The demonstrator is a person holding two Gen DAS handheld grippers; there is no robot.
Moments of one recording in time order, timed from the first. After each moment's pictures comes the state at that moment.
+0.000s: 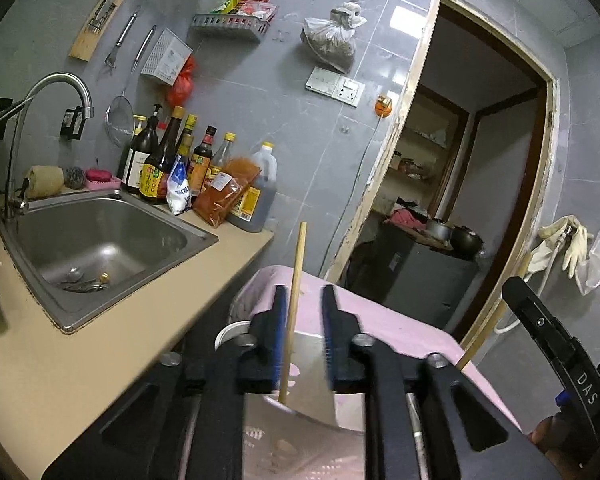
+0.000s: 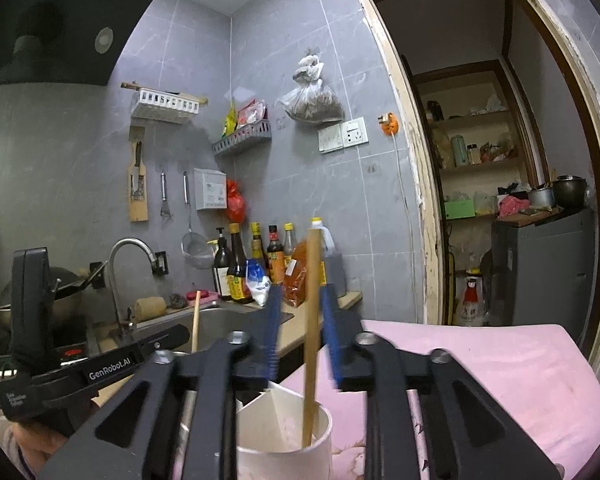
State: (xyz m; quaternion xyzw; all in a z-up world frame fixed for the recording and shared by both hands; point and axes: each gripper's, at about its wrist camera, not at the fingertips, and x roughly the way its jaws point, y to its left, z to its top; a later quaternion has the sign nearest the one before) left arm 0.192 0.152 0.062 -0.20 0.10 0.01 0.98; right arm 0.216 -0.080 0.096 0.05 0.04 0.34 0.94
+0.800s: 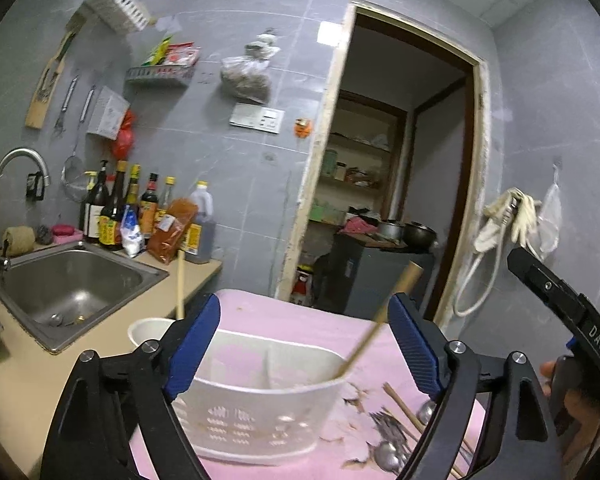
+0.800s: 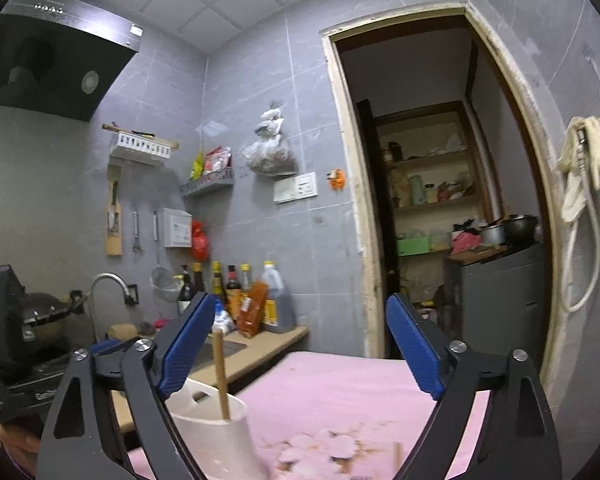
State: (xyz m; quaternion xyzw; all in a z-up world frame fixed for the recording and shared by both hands) left arm 0.135 0.057 0.101 -0.11 0.06 -0.05 0.99; right arm 0.160 -0.184 0.141 0.04 -0.02 0.25 0.97
